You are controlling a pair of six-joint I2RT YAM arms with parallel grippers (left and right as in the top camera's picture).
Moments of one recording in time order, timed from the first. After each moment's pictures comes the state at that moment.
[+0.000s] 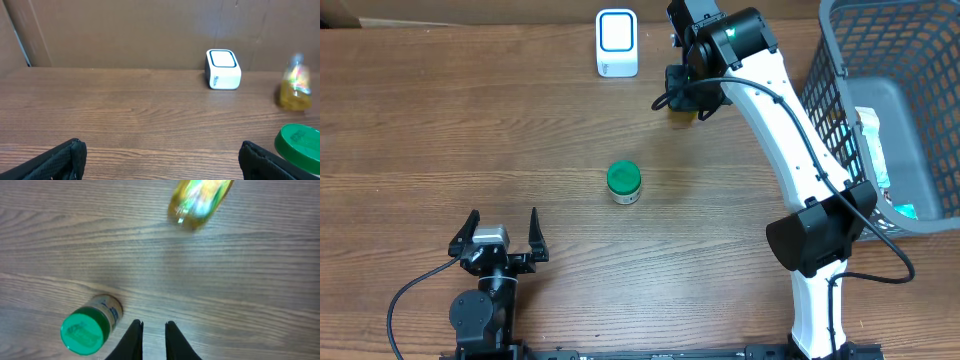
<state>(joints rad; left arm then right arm) 0.08 0.02 0.01 -0.07 0.05 -0.02 0.43 2.19 2.36 -1.47 0.00 0.35</state>
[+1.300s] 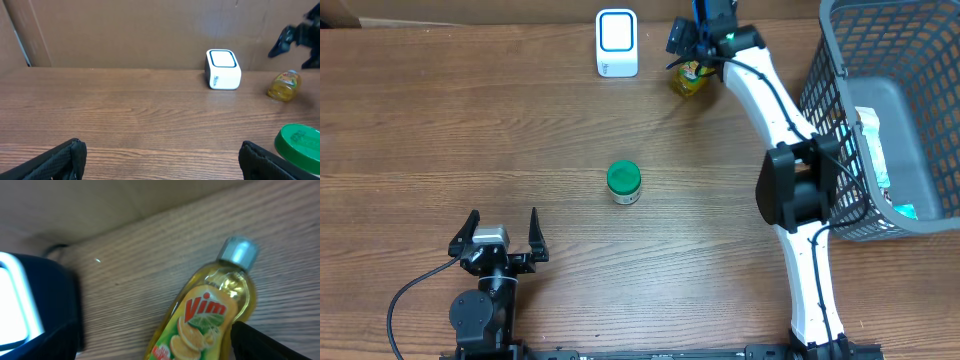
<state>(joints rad) 0.08 0.02 0.01 -0.07 0.05 -0.02 0.28 2.56 2.37 -0.69 0.11 0.56</state>
